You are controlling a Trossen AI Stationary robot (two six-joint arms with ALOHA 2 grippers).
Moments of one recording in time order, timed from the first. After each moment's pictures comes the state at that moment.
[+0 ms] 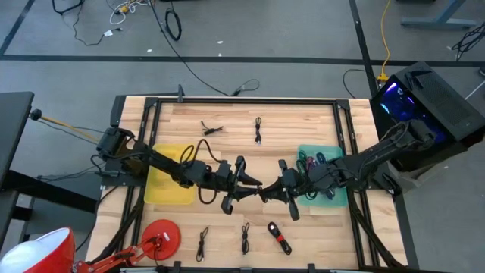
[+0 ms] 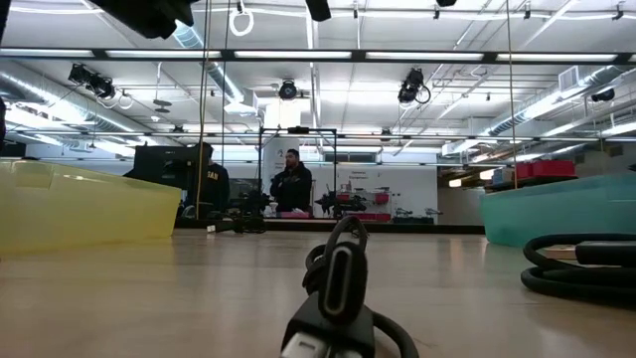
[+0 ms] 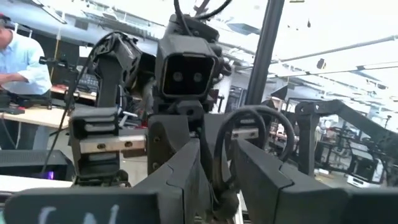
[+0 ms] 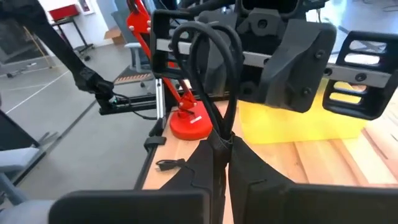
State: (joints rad) left arm -0.30 1.73 0.90 1.19 -0.09 -0.22; right arm 0.41 1.29 0.92 0.14 0.21 0.28
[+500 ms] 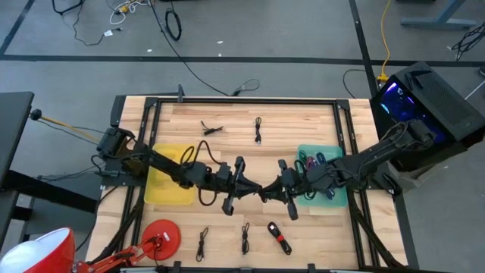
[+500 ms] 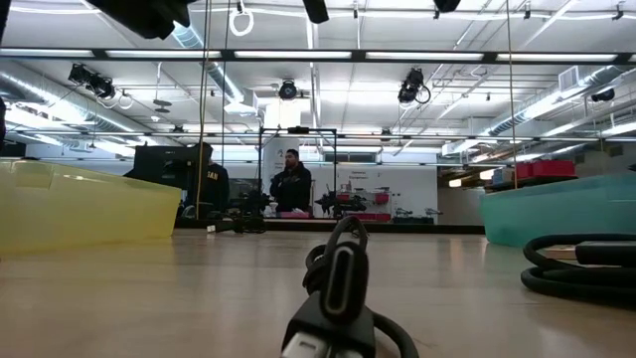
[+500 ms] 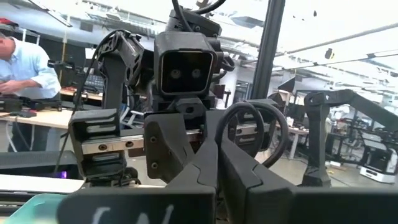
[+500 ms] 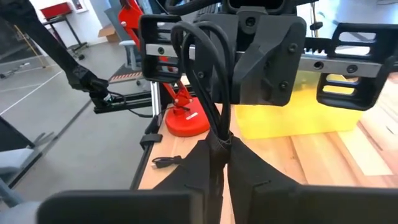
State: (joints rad) left arm -0.31 1.73 0.89 1.18 -0.12 -0.17; right arm 0.41 1.30 0.92 0.13 0.22 0.31
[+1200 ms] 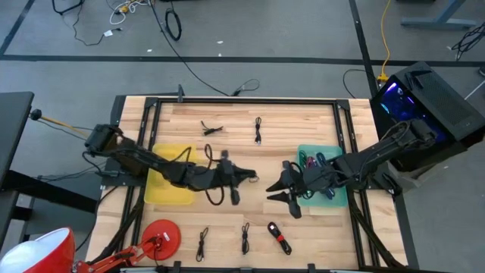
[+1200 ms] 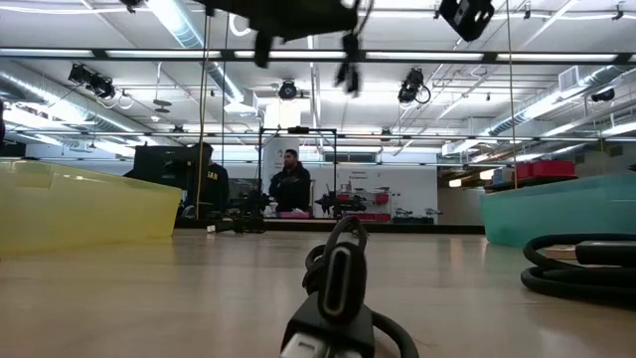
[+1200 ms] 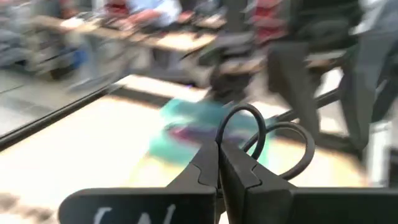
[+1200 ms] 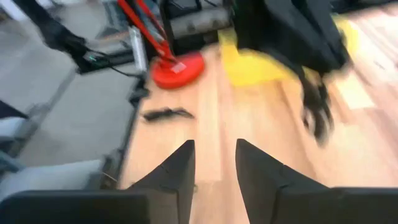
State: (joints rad) left arm -0.34 1.59 0.89 0.58 -0.59 -0.23; right arm 0.42 1.27 0.92 -0.12 0.20 0.41
